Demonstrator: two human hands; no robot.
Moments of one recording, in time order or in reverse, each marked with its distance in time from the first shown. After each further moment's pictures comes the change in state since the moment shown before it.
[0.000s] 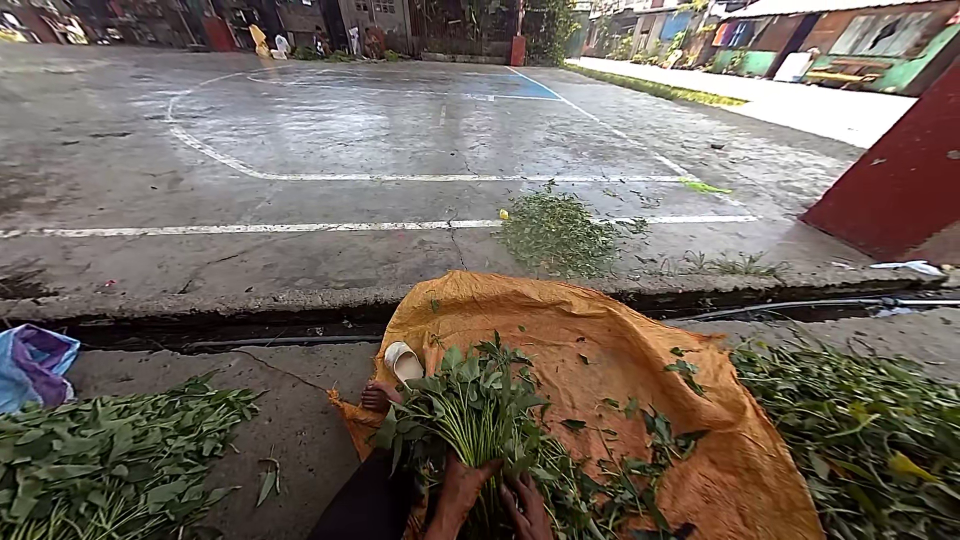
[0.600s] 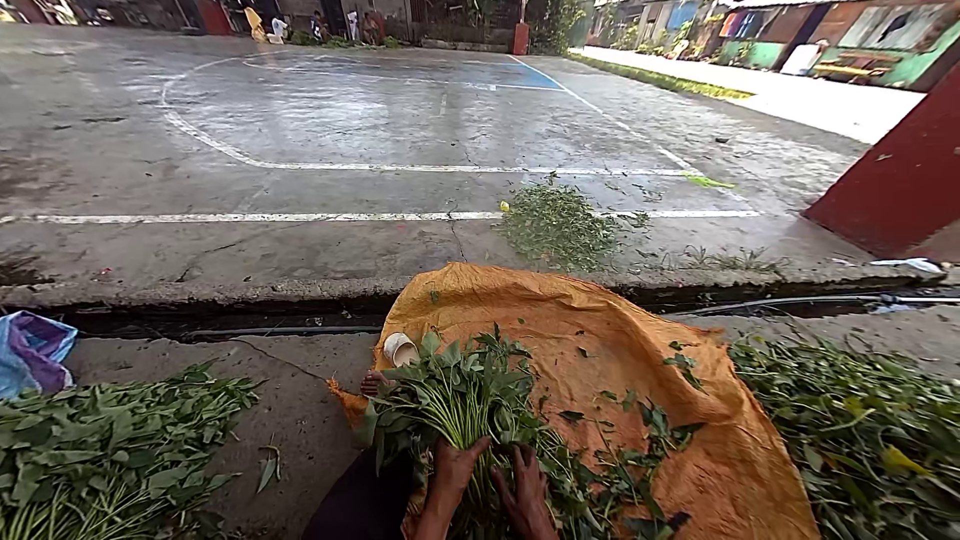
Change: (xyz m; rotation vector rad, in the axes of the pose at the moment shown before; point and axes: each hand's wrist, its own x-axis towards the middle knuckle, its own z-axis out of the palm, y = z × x) left_hand 0.005 0.007 -0.005 0.018 0.118 0.083; right_hand 0.011 -0.014 0.000 -0.252 0.064 0.018
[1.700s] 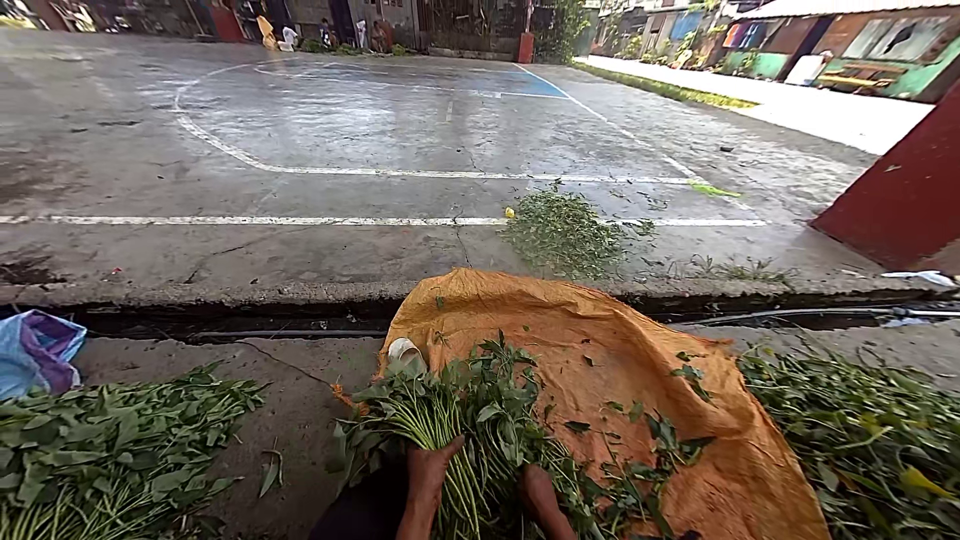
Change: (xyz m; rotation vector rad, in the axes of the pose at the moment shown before) left_hand 0.023 0.020 -0.030 -0.062 0.238 -0.153; right_hand 0.069 0.041 0.012 -0.335 -0.412 0.409
